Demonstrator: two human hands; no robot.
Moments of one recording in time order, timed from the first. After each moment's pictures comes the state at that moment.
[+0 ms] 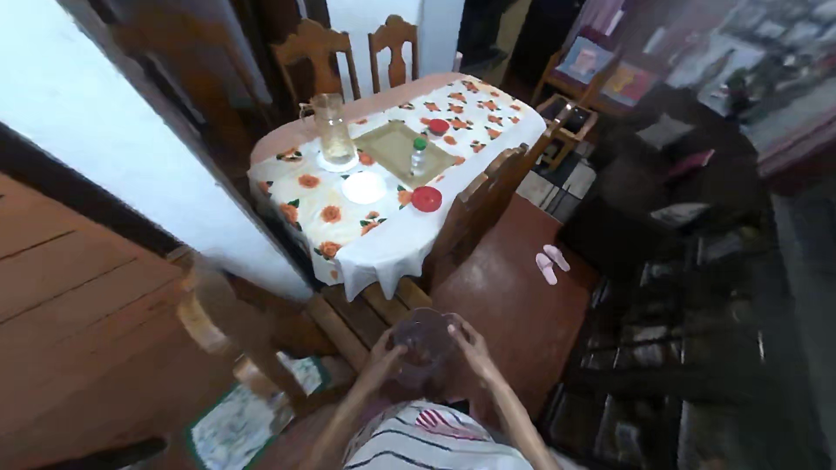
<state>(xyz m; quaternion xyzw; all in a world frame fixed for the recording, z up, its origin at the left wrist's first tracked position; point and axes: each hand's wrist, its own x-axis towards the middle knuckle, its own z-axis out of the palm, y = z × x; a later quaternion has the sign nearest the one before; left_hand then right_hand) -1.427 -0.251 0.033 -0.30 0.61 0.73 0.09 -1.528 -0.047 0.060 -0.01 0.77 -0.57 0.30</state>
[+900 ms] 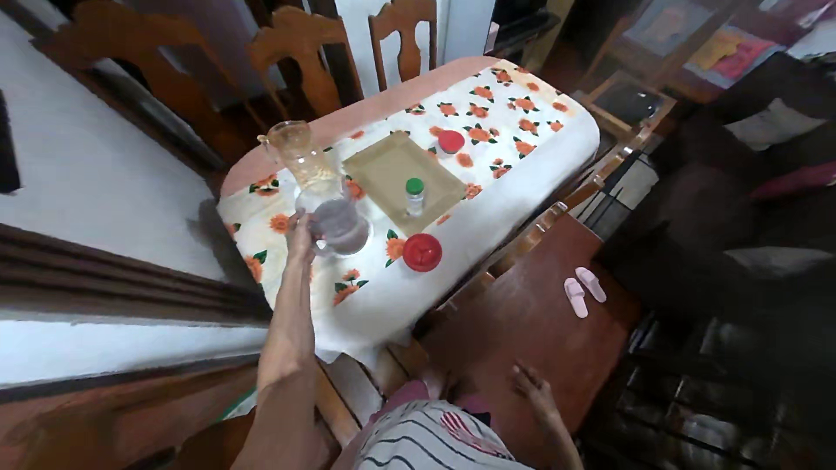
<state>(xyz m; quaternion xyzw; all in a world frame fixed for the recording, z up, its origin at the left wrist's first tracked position) -1.848 -0.552 0.035 -0.44 0.54 0.66 -0.27 -1.797 0.037 0.012 0.17 0.74 -0.57 0.30</state>
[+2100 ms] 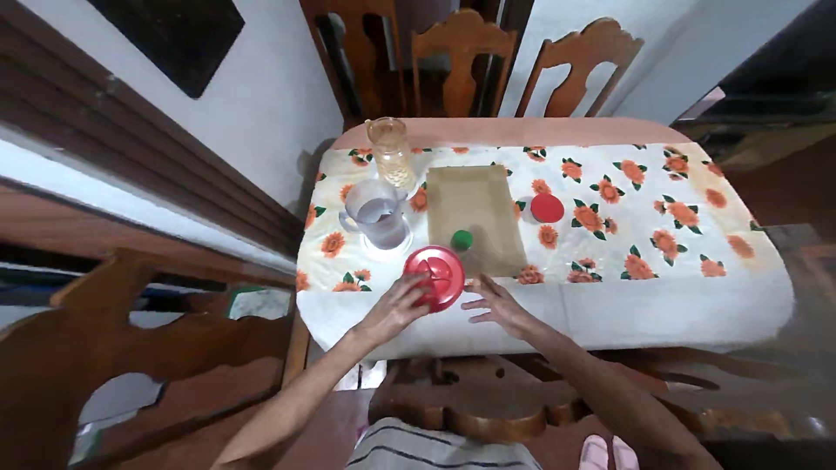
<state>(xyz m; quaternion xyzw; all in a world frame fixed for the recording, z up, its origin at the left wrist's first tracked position) -1.905 -0.345 0.070 -0.10 0.95 0.17 -0.23 -2.167 -0.239 0.098 -0.25 0.61 -0.36 0.65</state>
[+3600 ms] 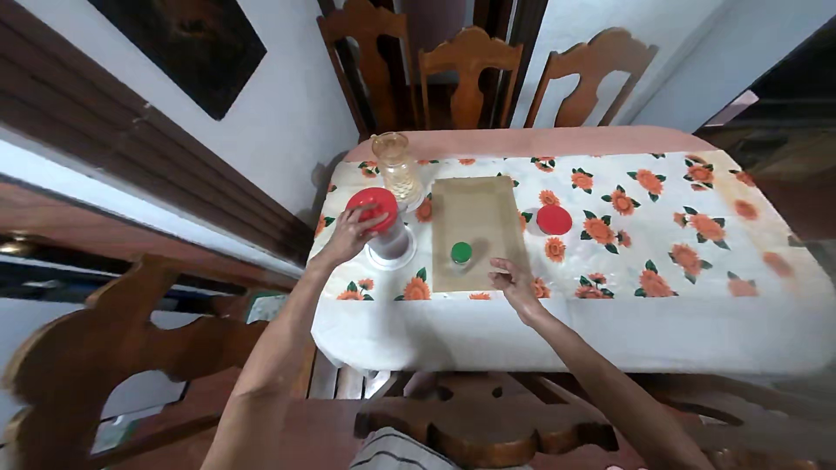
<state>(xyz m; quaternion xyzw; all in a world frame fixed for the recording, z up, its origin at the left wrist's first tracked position) -1.880 -0.526 0.082 -0.32 0.92 0.18 -0.16 -2.220 -0.268 0.091 -0.35 0.68 -0.42 0.49</state>
